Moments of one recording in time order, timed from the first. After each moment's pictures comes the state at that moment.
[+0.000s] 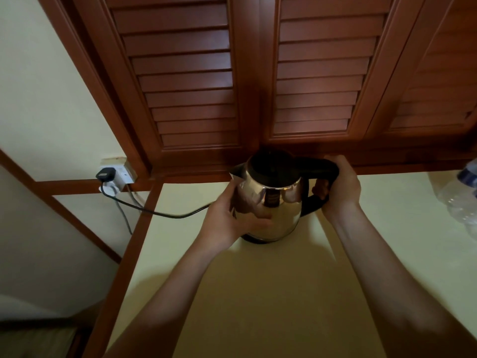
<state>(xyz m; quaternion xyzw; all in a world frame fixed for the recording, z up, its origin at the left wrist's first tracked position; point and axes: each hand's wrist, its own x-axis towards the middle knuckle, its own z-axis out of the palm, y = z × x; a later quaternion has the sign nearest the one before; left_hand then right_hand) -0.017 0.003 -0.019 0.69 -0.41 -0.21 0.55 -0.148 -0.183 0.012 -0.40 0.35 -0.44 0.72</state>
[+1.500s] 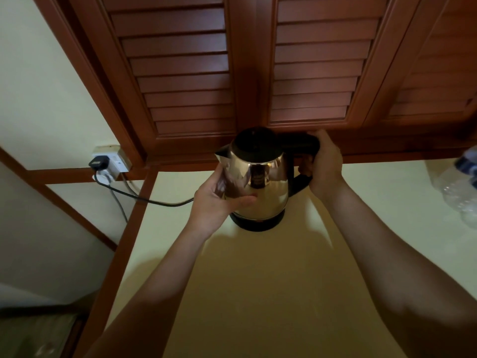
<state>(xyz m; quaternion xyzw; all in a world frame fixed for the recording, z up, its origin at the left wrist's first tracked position) -0.004 0.003 -0.027 0.66 -0.36 -0.25 0.61 -0.121 -0.198 0.016 -0.48 0.31 -0.40 0.72</state>
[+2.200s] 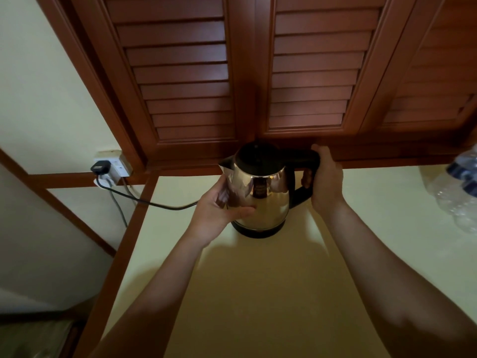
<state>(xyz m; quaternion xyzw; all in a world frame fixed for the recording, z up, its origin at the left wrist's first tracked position) -0.008 0.005 -0.035 0.63 -0.38 -0.29 0.62 -0.142 -0.184 0.007 -0.52 0.33 -0.43 0.66</state>
